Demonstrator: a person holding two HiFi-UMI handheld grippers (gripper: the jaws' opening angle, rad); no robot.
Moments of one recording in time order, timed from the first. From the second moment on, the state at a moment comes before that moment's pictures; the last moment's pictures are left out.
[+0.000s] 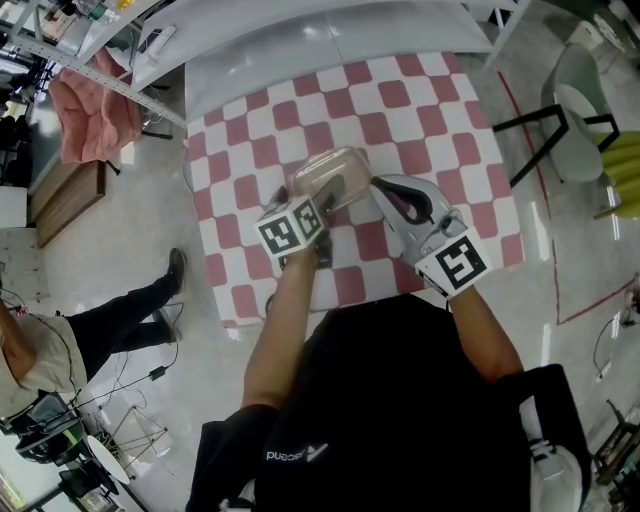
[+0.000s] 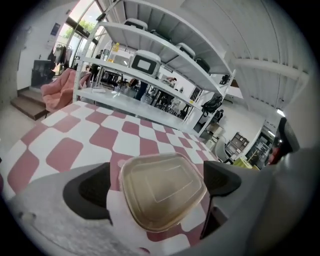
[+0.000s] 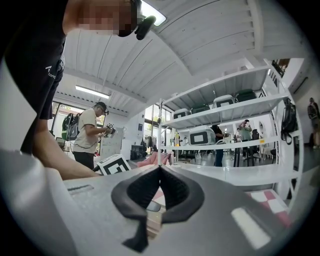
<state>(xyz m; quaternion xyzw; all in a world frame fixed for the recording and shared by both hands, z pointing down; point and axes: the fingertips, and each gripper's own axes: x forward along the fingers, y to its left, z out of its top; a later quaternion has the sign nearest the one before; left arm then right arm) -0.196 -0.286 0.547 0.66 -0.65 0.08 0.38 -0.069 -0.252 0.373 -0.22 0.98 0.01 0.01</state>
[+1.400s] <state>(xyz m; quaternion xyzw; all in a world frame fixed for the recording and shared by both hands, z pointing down) -0.137 -0.190 0.340 0.83 -0.56 -0.06 -0.05 -0.080 -0.203 0.341 -0.21 0.98 0.03 0.04</state>
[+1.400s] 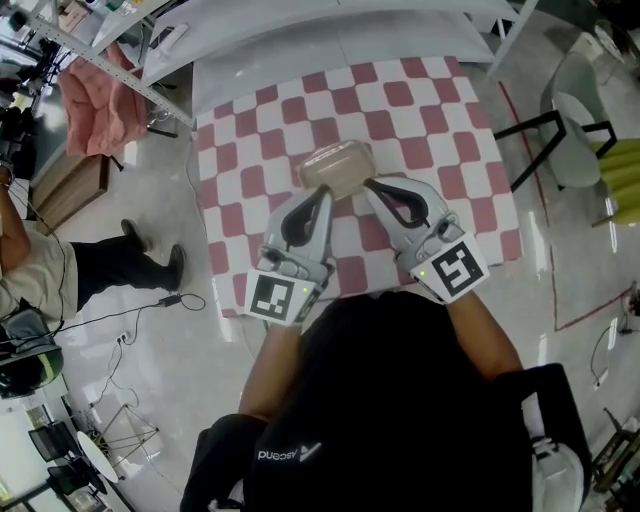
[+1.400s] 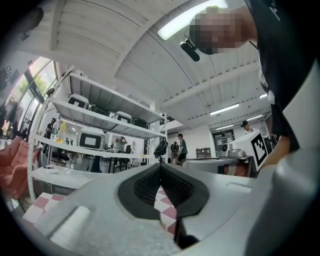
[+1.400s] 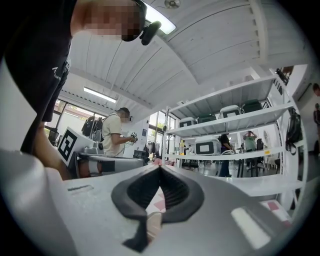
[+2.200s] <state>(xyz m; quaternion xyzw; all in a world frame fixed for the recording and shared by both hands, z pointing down) -0.130 -0.182 0.334 0.83 -0.55 -0.06 -0.05 -0.073 -0.195 0.335 -0.21 0.98 0.04 0.04</state>
